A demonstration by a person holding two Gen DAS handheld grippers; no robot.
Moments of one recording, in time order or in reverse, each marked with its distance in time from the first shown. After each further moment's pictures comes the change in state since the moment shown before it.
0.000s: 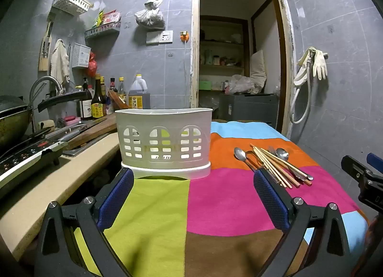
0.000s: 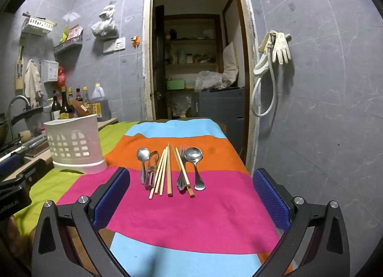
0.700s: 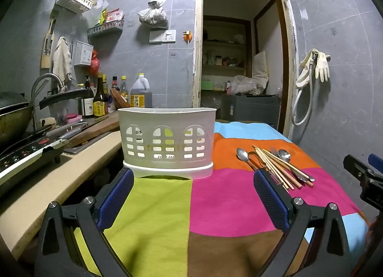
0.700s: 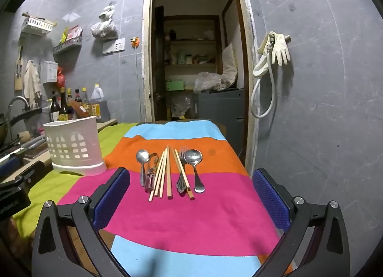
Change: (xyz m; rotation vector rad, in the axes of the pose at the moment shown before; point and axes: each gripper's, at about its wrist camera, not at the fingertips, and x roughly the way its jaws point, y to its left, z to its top) left arm -0.004 0.011 0.001 -0.013 0.002 -0.002; right arm 0.000 -0.001 0.004 0.003 -0.006 -0.011
